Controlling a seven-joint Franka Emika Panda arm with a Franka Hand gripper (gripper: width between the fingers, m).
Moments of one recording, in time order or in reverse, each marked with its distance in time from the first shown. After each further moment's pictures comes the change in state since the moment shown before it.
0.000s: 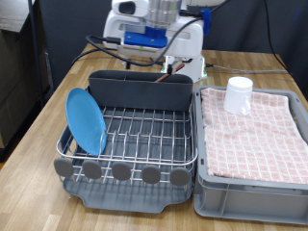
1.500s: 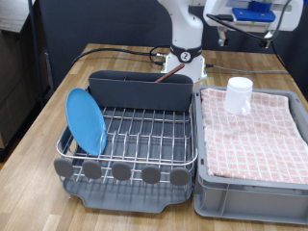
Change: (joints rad) arm 0.160 -0.137 0.240 0.002 0.082 -0.235 0.241
